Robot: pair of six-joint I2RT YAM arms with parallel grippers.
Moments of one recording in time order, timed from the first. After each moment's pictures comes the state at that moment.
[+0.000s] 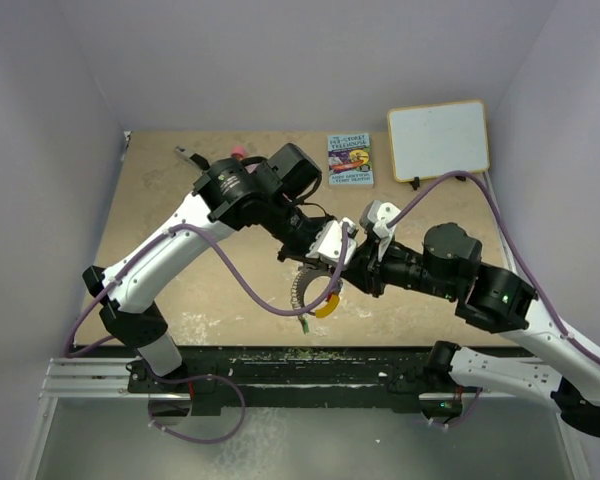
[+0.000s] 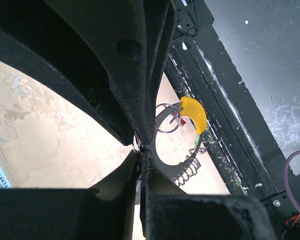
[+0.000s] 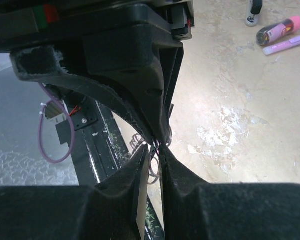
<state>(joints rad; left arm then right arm) -0.96 1.68 2.12 -1.42 0.71 0.95 0.99 0.83 1.14 -0.57 -0.13 0.07</state>
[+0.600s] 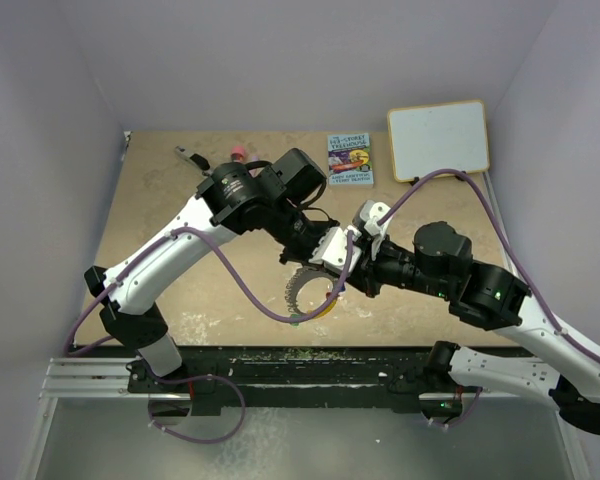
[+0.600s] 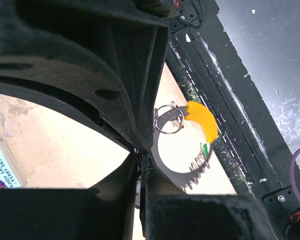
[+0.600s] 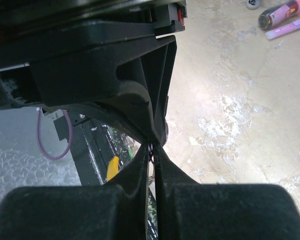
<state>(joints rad) -1.00 1.68 2.12 -1.43 0.64 0.95 0.99 0.85 1.14 -0.60 -0.11 0.10</state>
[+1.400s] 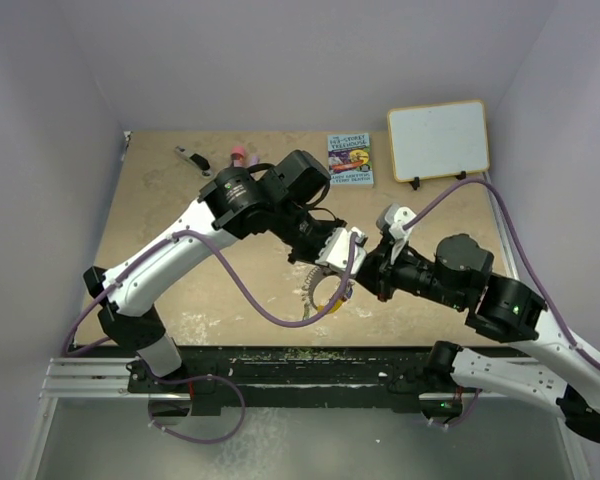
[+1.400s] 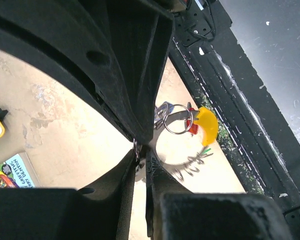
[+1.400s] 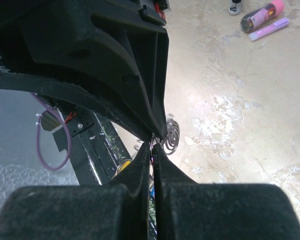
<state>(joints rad) -1.02 1.67 2.09 -1.32 0.62 0.94 0.99 0.74 1.08 -0.58 -0.04 0.15</state>
